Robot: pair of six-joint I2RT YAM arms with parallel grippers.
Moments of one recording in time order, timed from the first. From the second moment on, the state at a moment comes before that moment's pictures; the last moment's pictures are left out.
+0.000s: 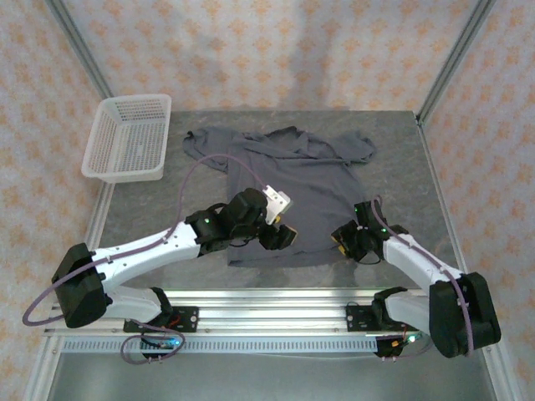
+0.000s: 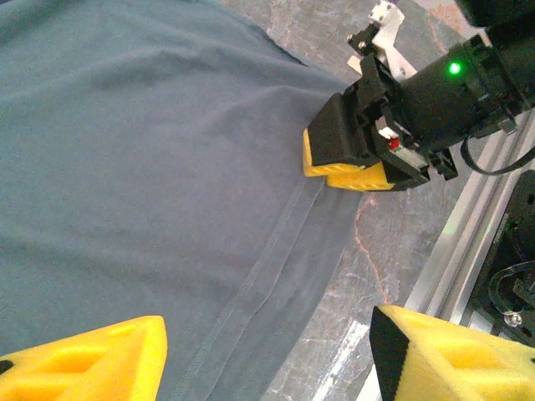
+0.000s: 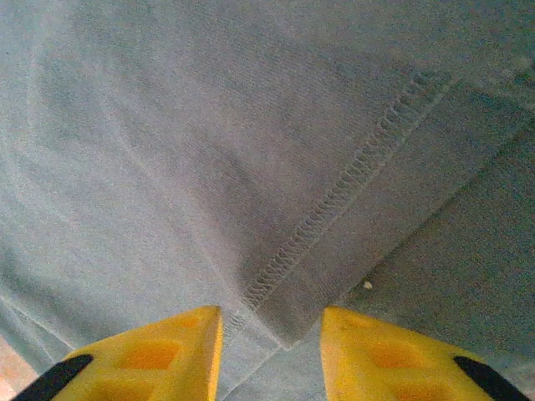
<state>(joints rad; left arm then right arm) -0.91 1.31 0.95 -0.32 0.09 -0.23 0.25 1.13 0.46 -0.44 -0.28 1.19</state>
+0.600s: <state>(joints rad) -0.91 1.26 0.91 -0.28 0.07 -0.25 0.25 1.12 0.48 -0.42 -0.26 1.19</state>
